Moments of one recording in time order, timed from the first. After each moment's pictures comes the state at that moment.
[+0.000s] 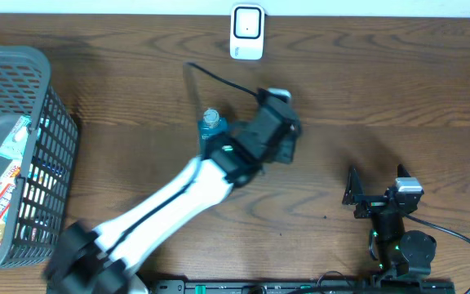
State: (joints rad) left arm -0.82 1.62 1.25 -0.47 -0.06 -0.57; right arm -0.05 0.02 0.01 -0.06 -0.11 0.09
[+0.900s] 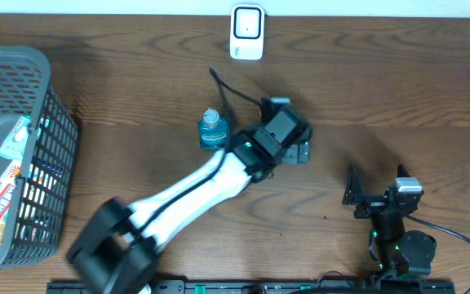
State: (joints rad) left arm -0.83 1.71 1.28 -0.47 -0.12 -0.70; right arm -0.05 0.02 0.01 -0.06 -0.11 0.09
